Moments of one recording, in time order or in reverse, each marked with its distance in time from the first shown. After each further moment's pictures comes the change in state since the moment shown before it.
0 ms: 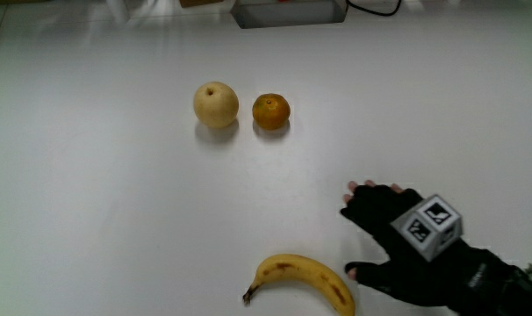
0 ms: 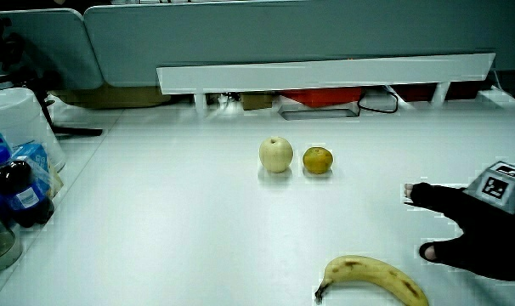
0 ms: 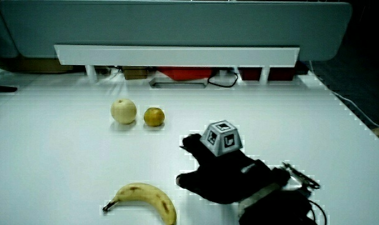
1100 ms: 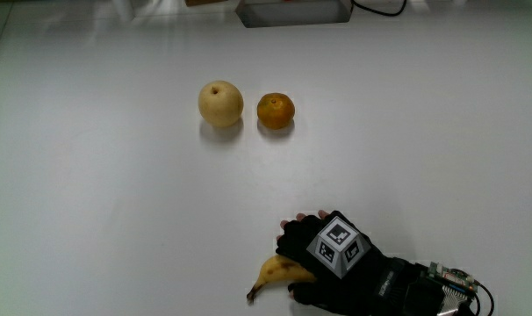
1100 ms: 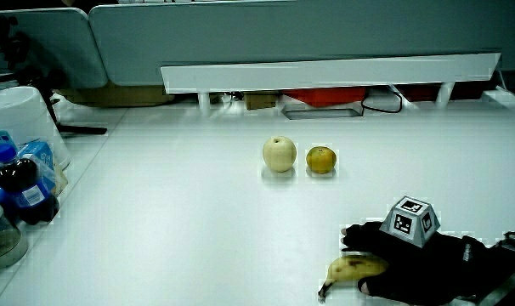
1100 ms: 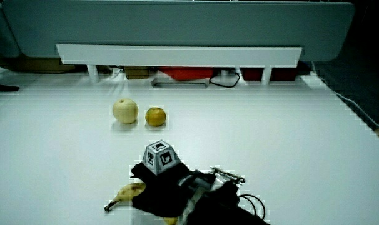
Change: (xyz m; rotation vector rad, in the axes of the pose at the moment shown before) arm -0.040 0.052 -0.061 -0.087 -0.130 0.074
